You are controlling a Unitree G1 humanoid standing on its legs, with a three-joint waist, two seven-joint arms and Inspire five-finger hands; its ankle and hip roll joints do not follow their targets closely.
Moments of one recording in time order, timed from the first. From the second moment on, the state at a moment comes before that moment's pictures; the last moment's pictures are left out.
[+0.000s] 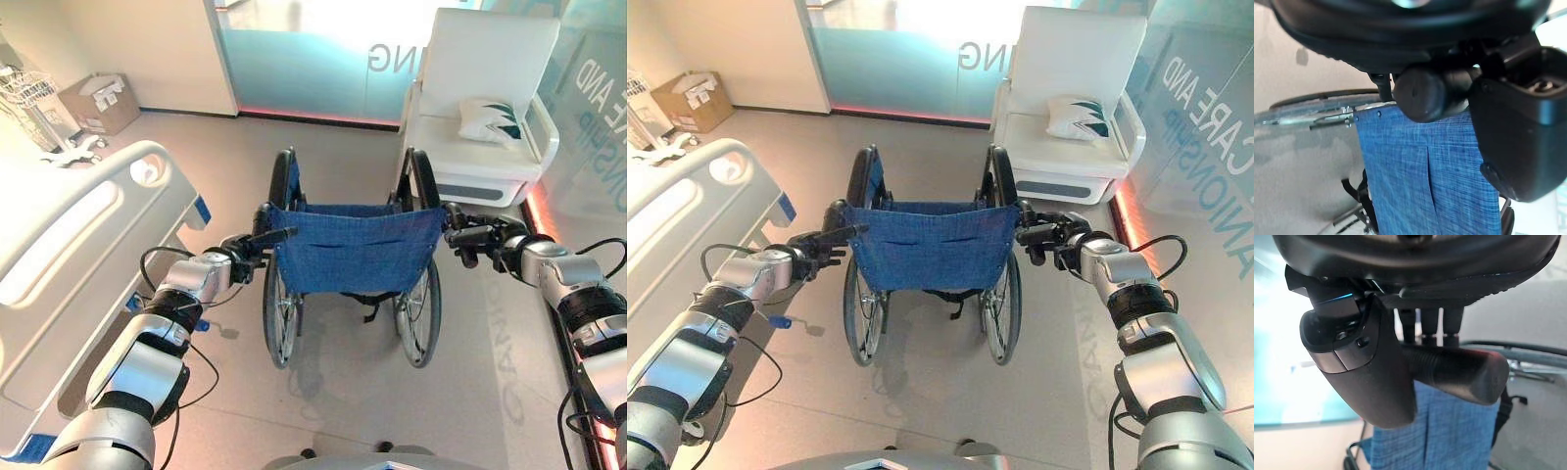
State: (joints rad) left arm -0.74 0.57 -0.45 0.77 -0.69 0.53 0.02; right arm -0.74 -0.73 0.43 0.74 0.68 0.43 0.07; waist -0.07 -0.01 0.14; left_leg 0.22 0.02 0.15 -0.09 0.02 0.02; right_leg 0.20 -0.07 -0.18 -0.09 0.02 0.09
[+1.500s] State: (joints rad) left arm -0.72 0.60 -0.41 0.77 -0.91 0.52 0.05; right arm -0.74 -0.73 0.41 0.72 0.64 0.45 0.07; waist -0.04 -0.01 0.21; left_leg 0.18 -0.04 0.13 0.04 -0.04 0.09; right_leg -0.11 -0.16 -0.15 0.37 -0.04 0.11
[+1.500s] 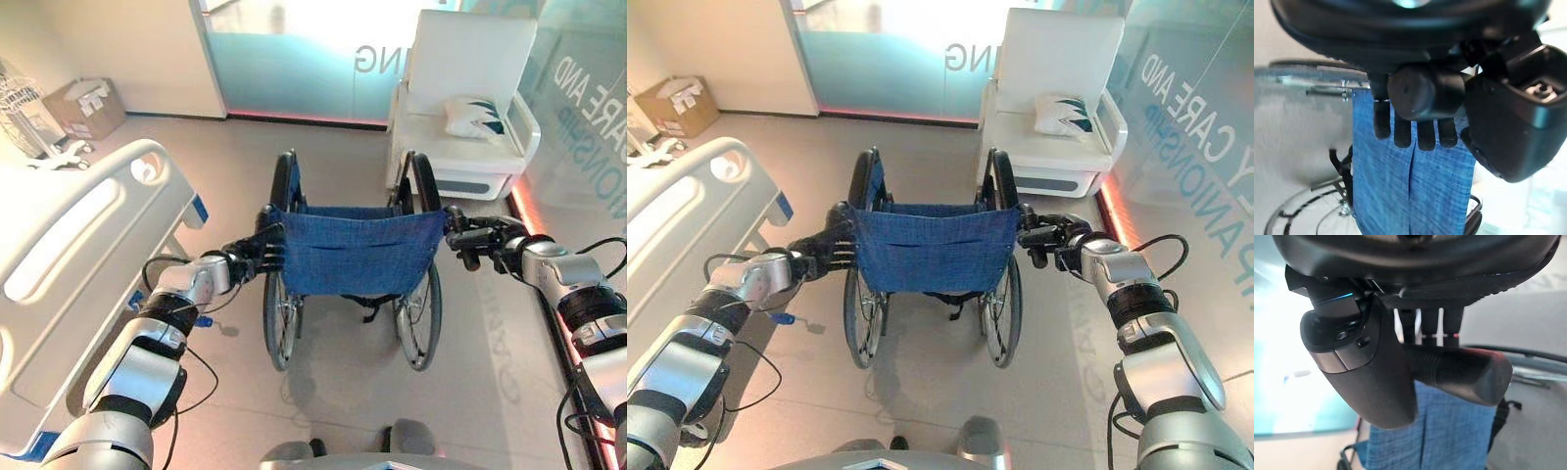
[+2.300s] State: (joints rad) left arm -0.60 0.60 -0.31 0.76 -1.00 0.40 -0.01; right arm -0.75 -0.70 0.42 0.69 0.67 0.48 0.03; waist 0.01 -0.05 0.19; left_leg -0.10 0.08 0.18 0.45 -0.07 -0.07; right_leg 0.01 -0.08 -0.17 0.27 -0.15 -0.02
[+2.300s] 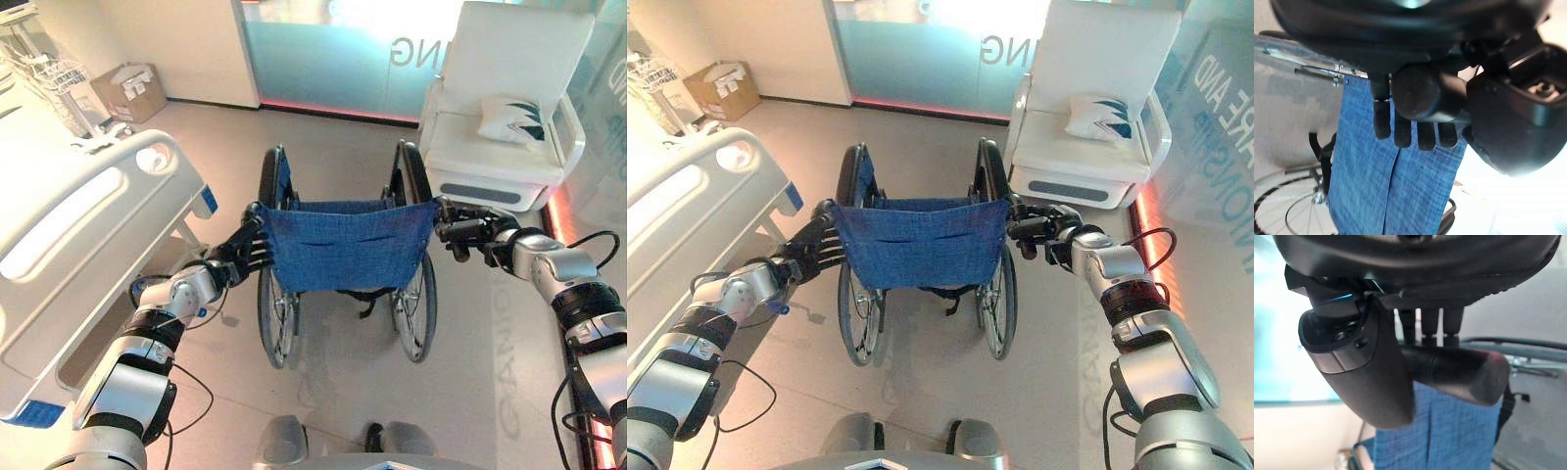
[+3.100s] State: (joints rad) left arm -0.64 0.54 -0.33 0.77 -0.98 0.36 -0.08; right arm -0.72 -0.76 0.44 0.74 0.63 0.48 0.06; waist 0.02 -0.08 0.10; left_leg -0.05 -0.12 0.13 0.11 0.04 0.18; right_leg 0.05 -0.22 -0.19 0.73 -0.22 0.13
